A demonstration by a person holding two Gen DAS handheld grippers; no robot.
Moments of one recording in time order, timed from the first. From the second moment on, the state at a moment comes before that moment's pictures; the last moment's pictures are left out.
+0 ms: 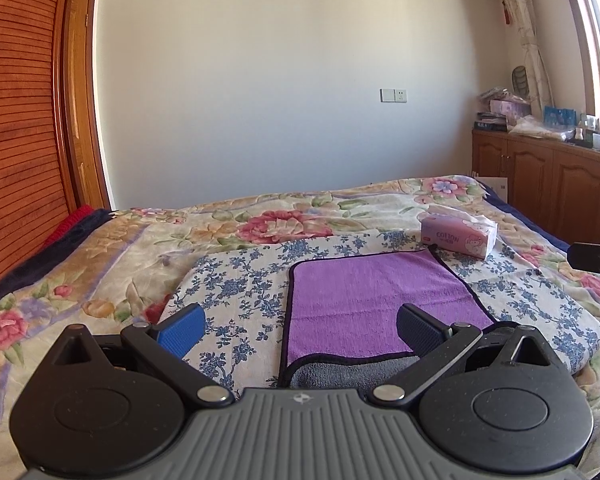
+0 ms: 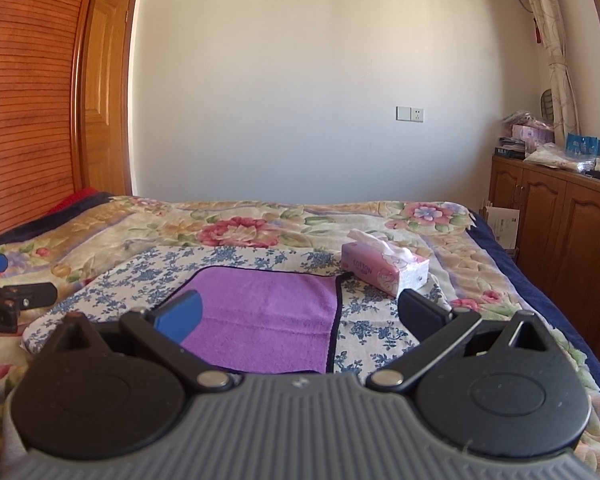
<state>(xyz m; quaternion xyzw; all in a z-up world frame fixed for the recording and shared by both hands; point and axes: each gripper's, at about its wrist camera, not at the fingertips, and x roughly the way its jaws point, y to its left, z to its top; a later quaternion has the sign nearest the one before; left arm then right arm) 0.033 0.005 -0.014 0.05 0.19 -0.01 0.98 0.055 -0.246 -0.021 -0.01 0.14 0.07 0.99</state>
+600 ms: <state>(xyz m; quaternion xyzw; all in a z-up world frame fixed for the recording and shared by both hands) 0.070 0.012 -0.021 0.04 0.21 -0.03 0.98 0.087 -0.245 -0.029 -0.02 0.18 0.08 0.98</state>
